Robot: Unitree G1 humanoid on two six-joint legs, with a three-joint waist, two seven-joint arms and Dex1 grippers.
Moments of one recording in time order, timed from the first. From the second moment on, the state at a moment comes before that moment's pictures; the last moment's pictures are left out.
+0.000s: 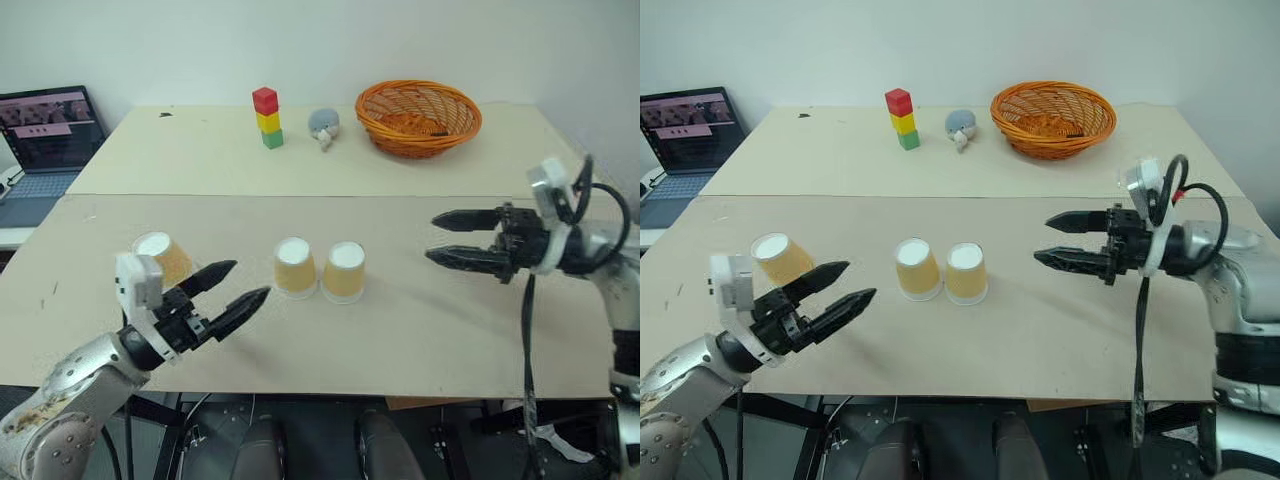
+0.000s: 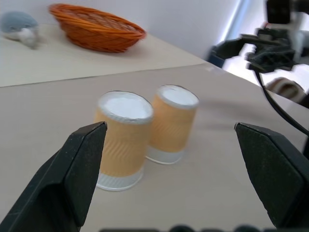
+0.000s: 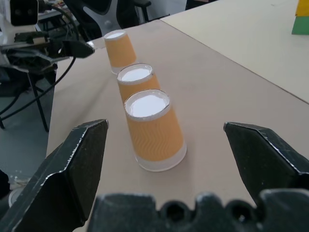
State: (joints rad) left arm 0.19 0.60 0.40 -0.72 -1.05 0.63 -0.47; right arm -0.51 -0.85 -0.21 -0.12 0.64 0.74 1.27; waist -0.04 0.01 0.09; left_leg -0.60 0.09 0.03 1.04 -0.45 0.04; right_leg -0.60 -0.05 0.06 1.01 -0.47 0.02
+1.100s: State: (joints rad) left arm -0.12 0.27 0.36 -0.49 -0.41 0.51 0.04; right arm -0.36 -0.80 -0.21 -0.34 0.73 0.73 1.07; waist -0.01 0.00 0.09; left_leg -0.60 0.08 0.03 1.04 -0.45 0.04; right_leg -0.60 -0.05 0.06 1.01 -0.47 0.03
